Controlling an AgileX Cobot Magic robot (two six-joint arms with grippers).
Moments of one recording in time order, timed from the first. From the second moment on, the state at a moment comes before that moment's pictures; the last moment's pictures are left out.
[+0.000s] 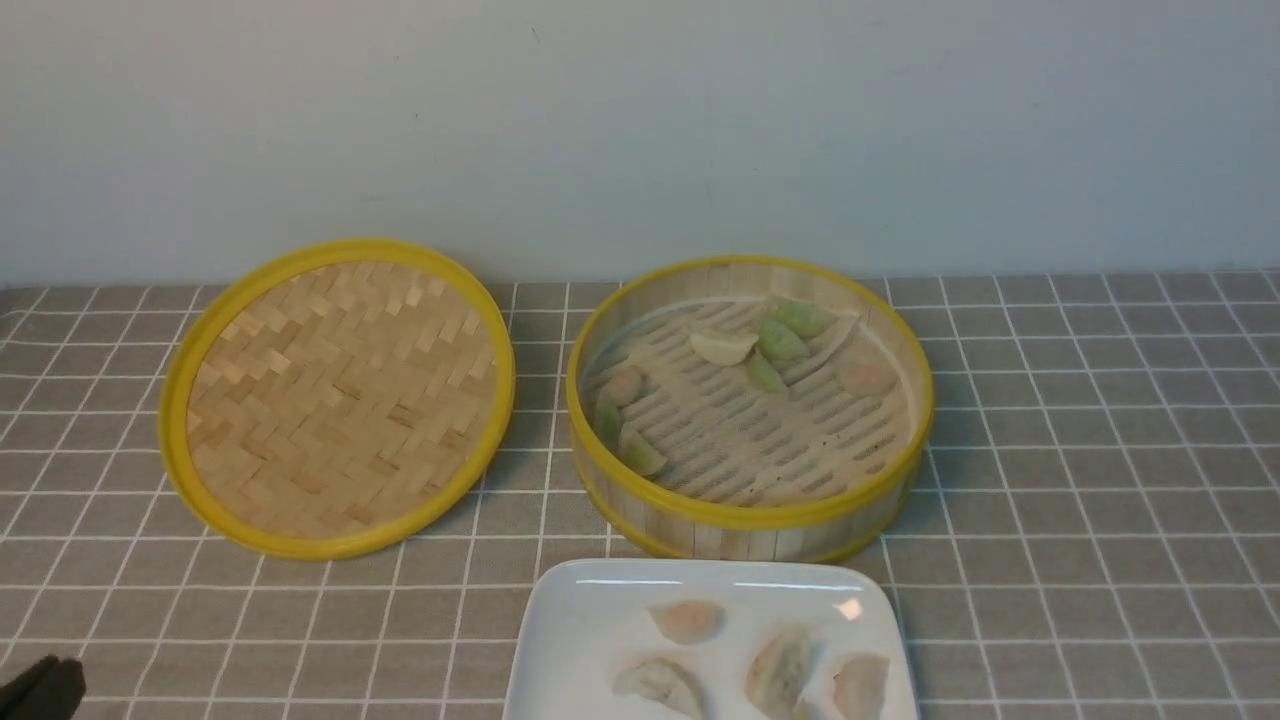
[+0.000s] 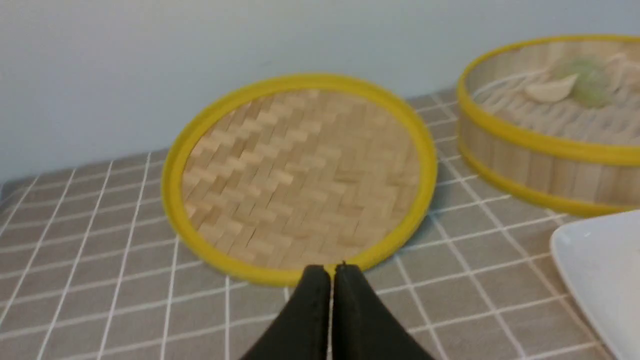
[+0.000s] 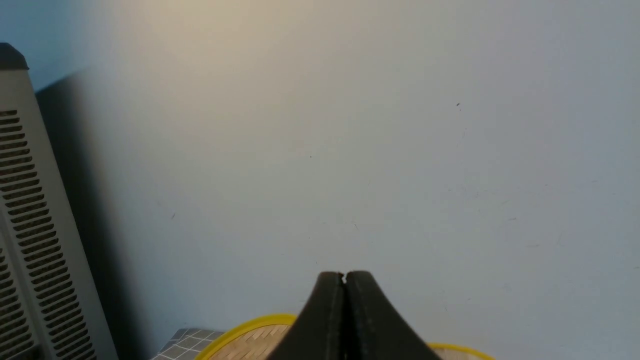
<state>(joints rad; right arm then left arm) 0.66 -0.02 -0.49 -0.43 0.47 0.64 -0.14 0.00 -0.04 0.02 0.36 0.05</state>
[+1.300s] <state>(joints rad) 0.66 -0.02 -0.46 -0.06 0.43 0.21 -0.08 -0.01 0.03 0.01 0.38 0.04</state>
